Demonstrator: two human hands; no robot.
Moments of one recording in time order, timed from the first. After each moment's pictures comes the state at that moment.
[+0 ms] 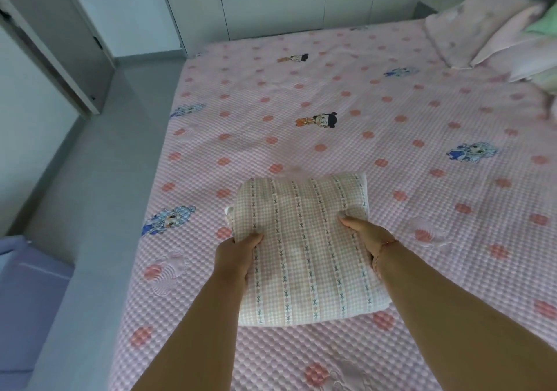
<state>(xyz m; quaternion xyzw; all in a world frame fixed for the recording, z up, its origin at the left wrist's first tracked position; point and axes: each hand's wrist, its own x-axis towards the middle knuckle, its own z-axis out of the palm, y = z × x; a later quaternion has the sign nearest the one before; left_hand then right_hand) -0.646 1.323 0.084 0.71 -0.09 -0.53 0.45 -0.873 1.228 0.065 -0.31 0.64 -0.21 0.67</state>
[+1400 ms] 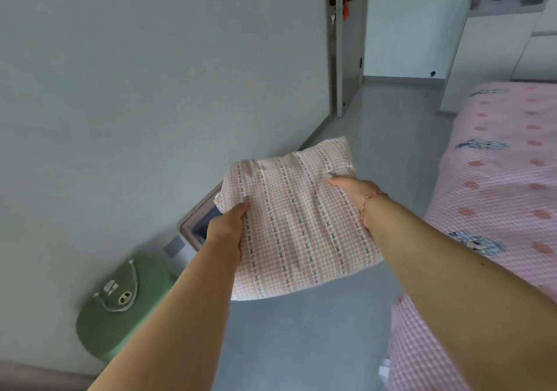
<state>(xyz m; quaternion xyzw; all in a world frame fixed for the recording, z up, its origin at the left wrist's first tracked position) -0.169 1.746 0.267 0.71 0.14 -0.22 0.65 -0.267 1.528 0.267 -0.60 0.42 -0.04 0.68</state>
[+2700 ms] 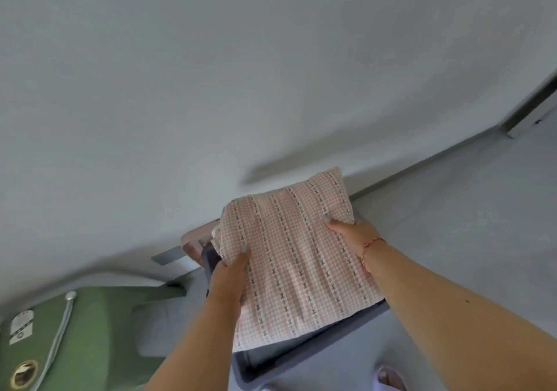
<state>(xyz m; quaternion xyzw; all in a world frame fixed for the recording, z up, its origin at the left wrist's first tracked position) 0.348 1.721 -0.032 0.58 0.40 -0.17 0.69 0.393 1.485 0.006 -0.72 0.27 0.22 0.59</state>
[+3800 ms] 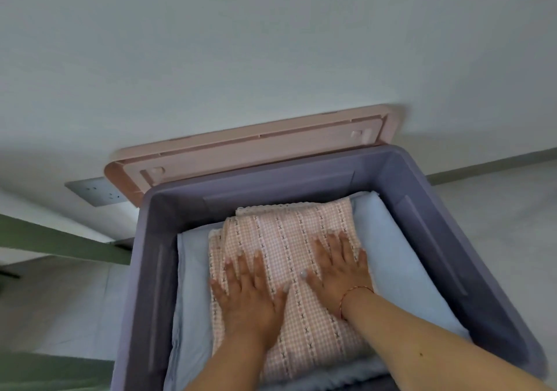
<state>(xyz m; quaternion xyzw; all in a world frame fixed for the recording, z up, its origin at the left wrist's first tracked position) 0.335 1.639 -0.426 0.97 0.17 -0.19 0.08 0.410 1.470 -0.403 -0.95 -0.13 0.27 0.04</state>
